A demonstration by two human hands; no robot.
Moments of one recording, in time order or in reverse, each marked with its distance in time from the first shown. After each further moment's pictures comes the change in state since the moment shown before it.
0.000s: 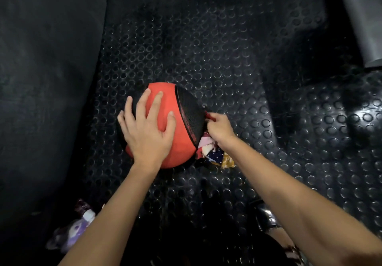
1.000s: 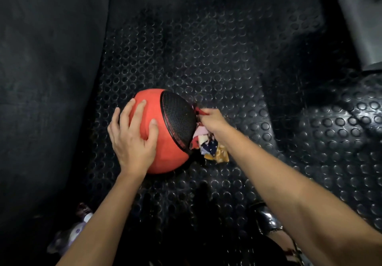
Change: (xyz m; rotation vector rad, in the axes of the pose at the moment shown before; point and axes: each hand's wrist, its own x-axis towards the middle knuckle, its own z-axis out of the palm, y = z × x) left_hand -0.004 -0.029 -0.011 -0.126 -0.047 -0.106; right_hand 0.009 -0.031 0.002 0.075 -0.120 0.006
